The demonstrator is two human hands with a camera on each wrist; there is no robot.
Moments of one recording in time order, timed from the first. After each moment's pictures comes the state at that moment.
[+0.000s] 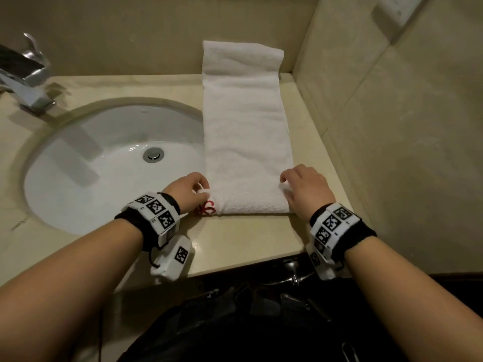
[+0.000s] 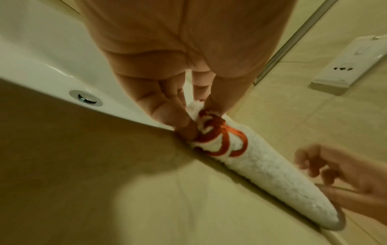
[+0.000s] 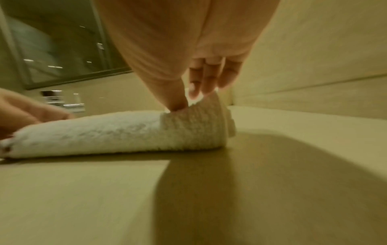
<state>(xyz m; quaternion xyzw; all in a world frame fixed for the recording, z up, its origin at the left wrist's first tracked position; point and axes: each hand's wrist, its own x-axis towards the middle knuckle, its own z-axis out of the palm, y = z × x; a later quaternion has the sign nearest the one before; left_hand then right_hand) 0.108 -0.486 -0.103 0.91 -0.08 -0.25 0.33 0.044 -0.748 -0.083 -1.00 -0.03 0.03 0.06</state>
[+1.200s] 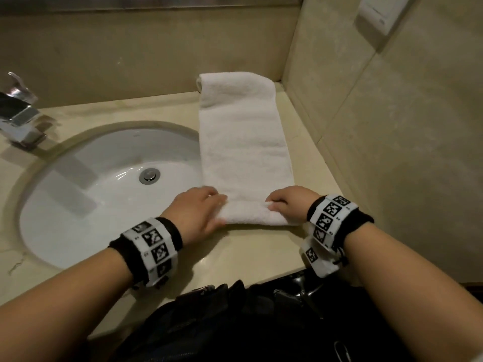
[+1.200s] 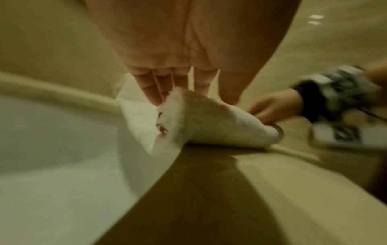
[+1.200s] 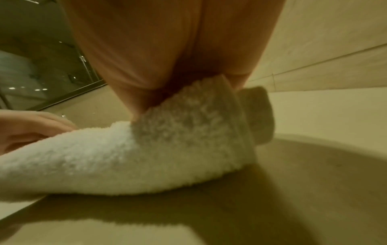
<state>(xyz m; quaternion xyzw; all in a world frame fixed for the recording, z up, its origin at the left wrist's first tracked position) 0.111 -0.494 -0.091 0.92 -0.35 -0.13 0.10 0.084 -0.747 -0.078 -0.94 -0.03 0.29 0.16</state>
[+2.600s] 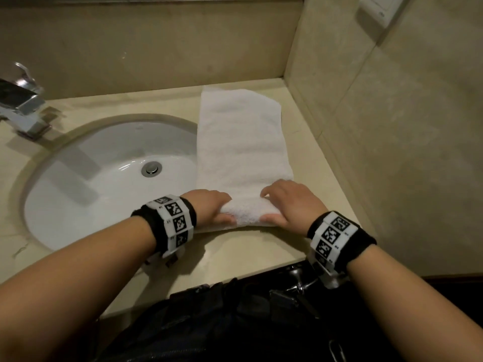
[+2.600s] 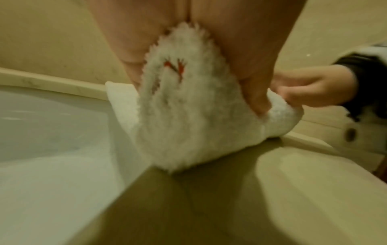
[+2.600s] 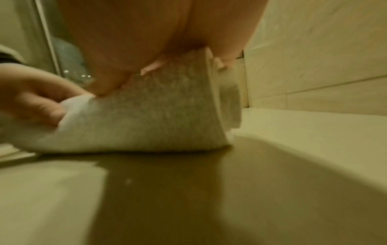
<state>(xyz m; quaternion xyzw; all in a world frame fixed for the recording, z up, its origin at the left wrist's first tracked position) 0.115 -0.524 -0.086 0.89 -0.36 -0.30 0.04 0.047 -0.741 -0.085 -0.98 -0.14 0.10 0.08</state>
